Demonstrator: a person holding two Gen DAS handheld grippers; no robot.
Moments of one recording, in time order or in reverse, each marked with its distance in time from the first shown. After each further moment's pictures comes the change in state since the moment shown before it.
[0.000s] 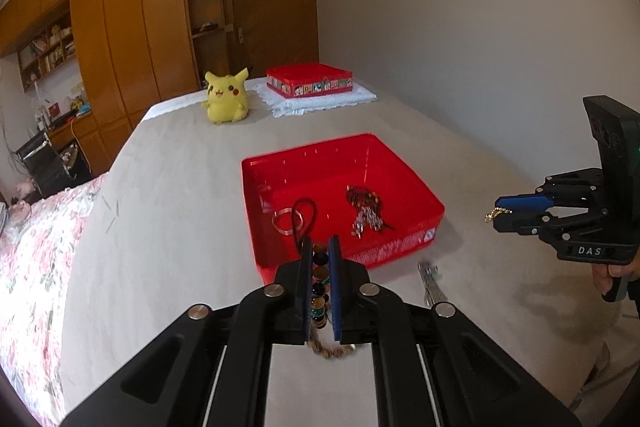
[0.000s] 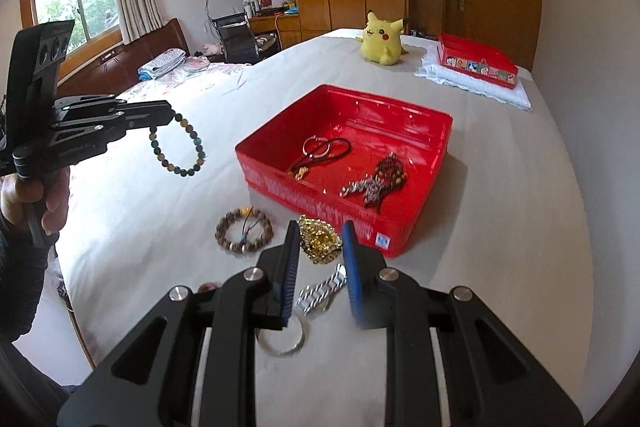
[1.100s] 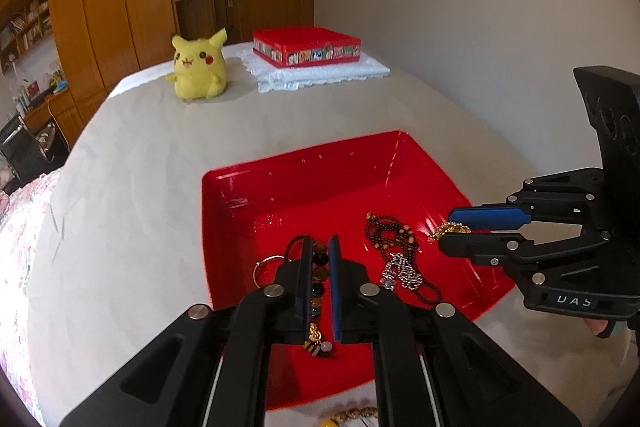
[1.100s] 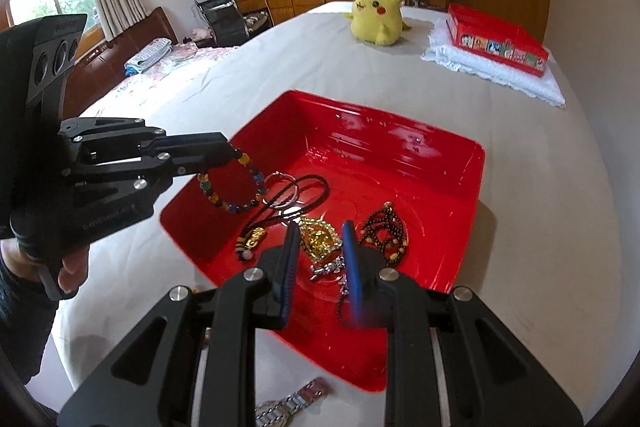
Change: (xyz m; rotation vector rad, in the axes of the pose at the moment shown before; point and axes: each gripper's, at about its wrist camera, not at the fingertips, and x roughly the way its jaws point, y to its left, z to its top) left arm 0.165 0.020 0.054 -0.031 0.148 -0.049; right arm 0.133 -0.052 0.084 0.055 0.116 0.026
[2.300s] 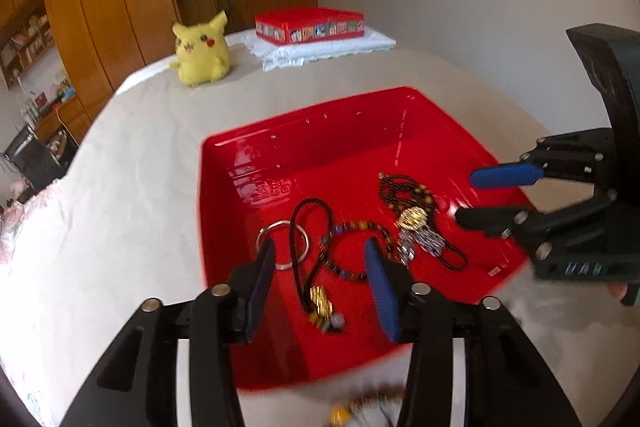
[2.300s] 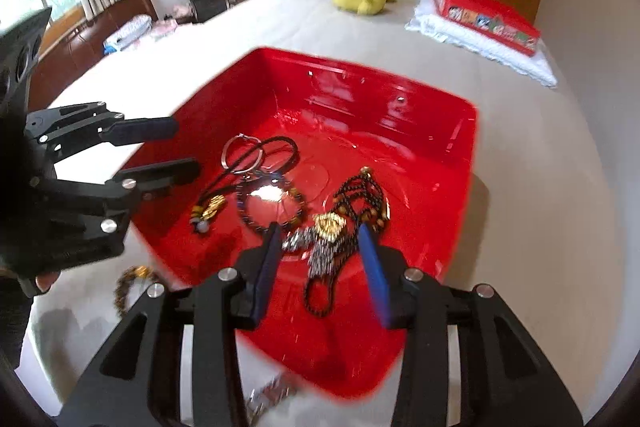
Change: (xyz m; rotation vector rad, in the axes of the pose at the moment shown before) left arm -0.003 -0.015 -0.037 0.063 0.023 0.079; right arm 0.013 -0.007 -0.026 -0.014 0.056 -0.079
